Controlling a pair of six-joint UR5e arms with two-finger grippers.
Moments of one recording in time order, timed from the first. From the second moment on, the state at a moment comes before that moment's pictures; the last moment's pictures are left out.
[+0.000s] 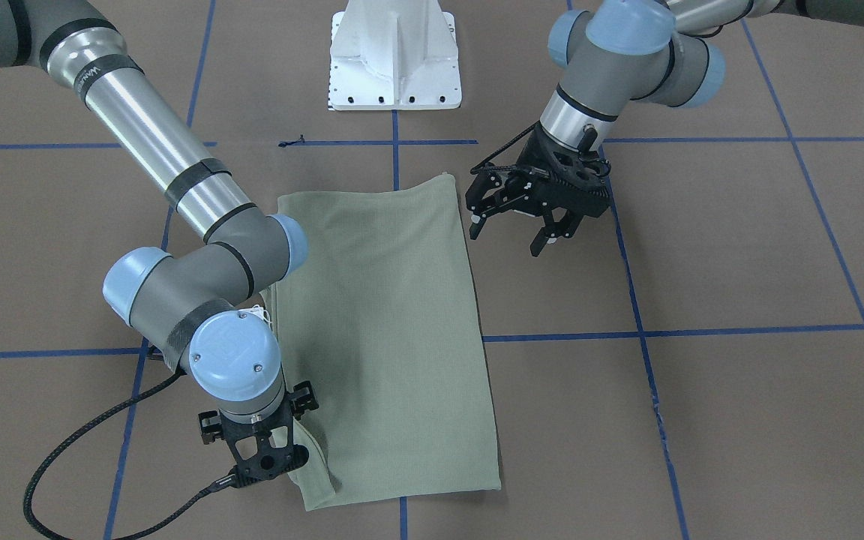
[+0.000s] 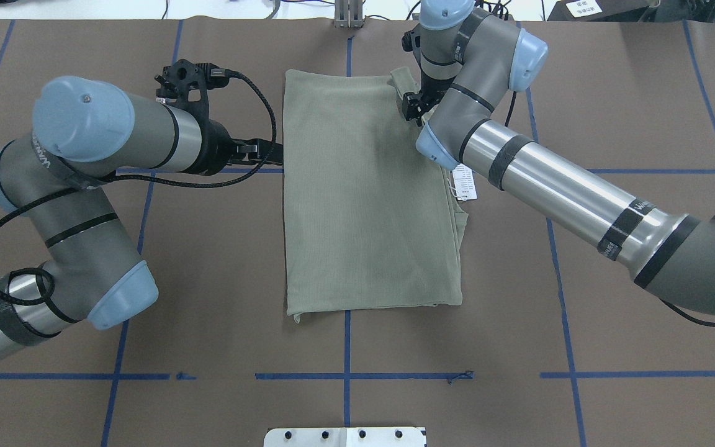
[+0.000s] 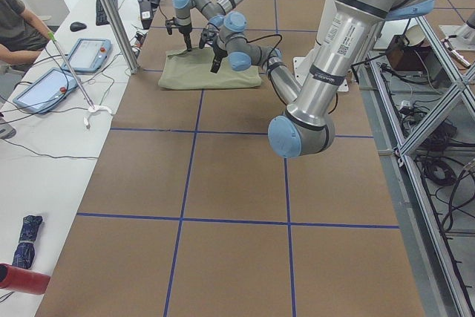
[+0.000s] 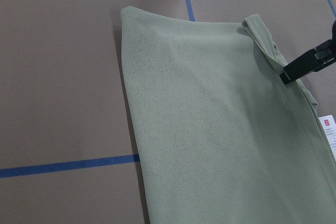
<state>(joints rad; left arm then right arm) -0.69 -2.07 -1.80 -2.02 -1.83 -1.13 0.84 -0.52 0.74 -1.30 1.97 0.55</state>
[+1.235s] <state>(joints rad) -0.64 -2.08 -1.80 -2.02 -1.83 -1.23 0.88 -0.61 0.94 -1.36 2.07 0.58</state>
